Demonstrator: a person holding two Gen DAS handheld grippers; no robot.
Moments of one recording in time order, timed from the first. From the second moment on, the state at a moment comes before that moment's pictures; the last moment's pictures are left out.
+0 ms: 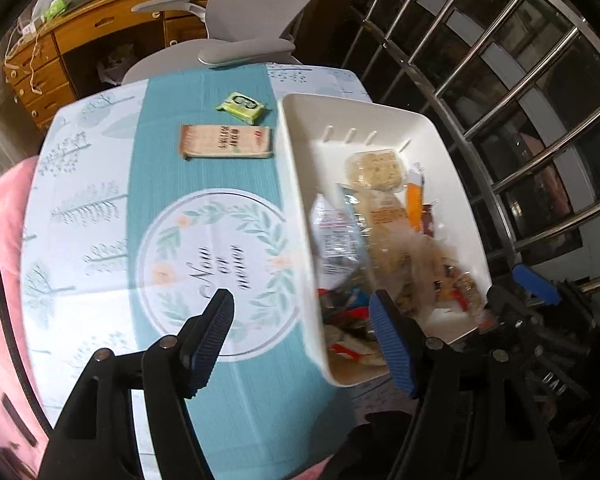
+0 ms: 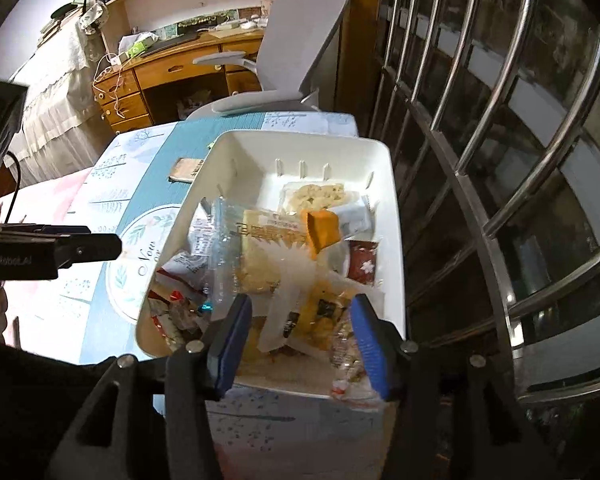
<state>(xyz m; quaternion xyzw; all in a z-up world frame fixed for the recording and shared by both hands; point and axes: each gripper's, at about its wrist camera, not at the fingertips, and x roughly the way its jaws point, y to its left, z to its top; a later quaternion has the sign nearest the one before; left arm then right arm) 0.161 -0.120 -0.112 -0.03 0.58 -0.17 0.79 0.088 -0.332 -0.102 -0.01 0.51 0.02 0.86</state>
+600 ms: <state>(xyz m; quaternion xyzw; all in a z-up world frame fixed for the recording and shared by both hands) 0.240 -0.053 -0.125 0.15 0.55 -0.24 0.78 0.191 -0.285 -0.063 0.00 0.56 0.03 0.83</state>
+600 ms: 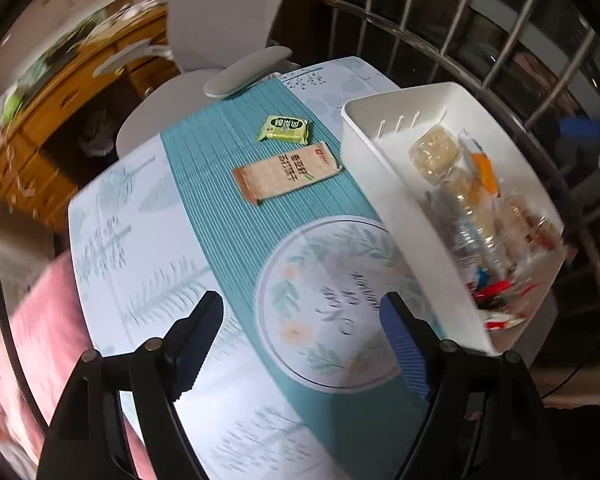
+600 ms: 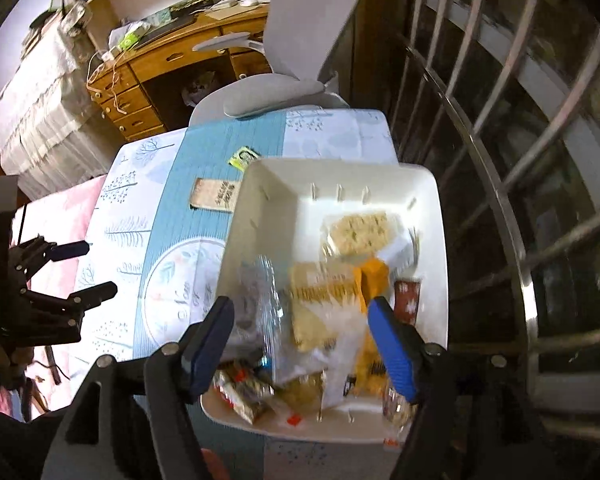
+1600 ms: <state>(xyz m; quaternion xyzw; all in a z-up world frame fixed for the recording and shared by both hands) 0.360 -0.091 -0.228 0.29 0.46 -0.43 0.72 0.438 -0.216 -0.145 -0.15 0.55 0.22 0.79</state>
